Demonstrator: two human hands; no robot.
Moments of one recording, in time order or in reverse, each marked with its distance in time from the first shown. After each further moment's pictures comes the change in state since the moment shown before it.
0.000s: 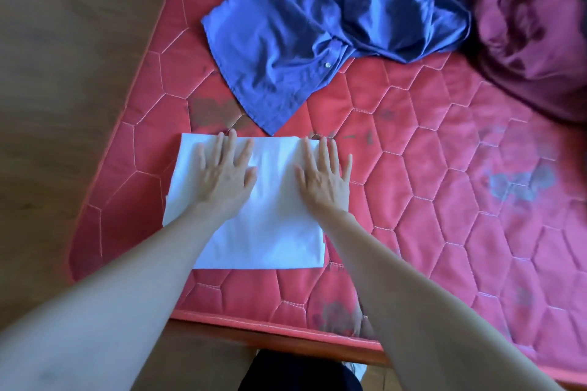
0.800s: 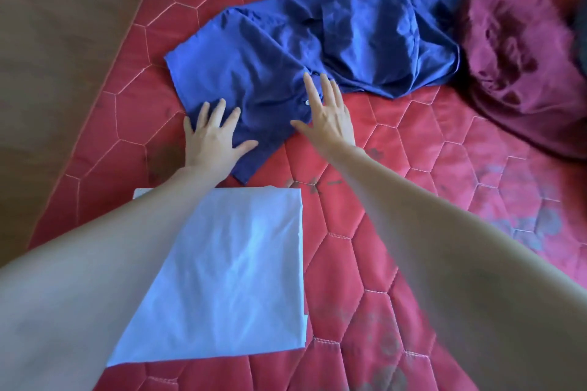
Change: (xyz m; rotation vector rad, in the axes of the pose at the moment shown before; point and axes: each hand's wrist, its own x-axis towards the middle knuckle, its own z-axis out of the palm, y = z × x) left_hand 0.154 0.018 -0.030 -0.159 0.161 -0.014; right_hand 0.188 0.042 -0.072 0.056 0.188 -0.141
